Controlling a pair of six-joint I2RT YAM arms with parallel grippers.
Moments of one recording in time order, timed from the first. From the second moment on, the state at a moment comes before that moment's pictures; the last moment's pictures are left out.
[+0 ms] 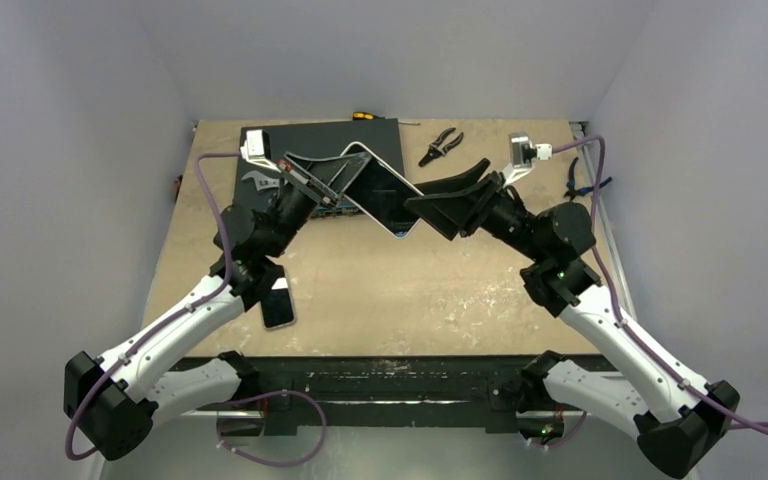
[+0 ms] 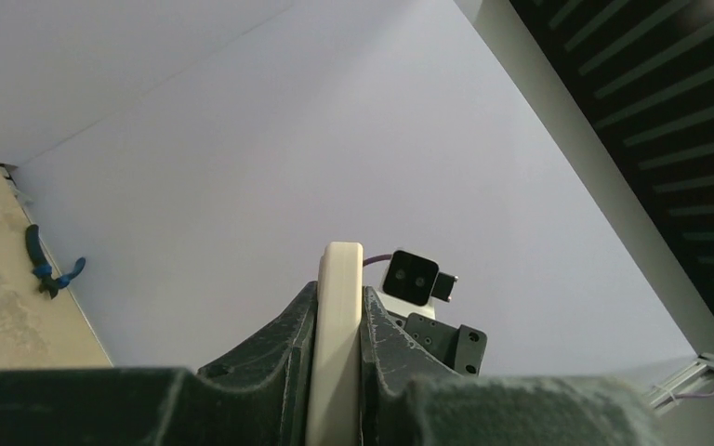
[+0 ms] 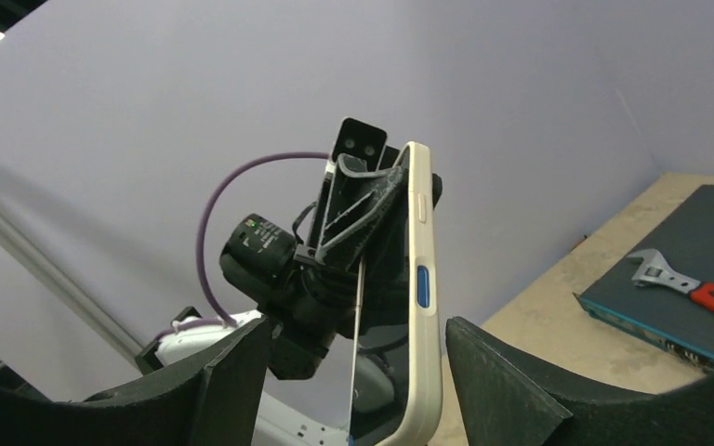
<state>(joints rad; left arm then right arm) -0.65 1.03 0.86 0.66 0.07 -1.26 0.61 0.93 0.92 0.45 -0.46 0.90</state>
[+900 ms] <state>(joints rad) -0.65 1.00 0.84 0.64 0.02 -1.19 0.61 1.14 0.81 0.83 -0.49 1.31</state>
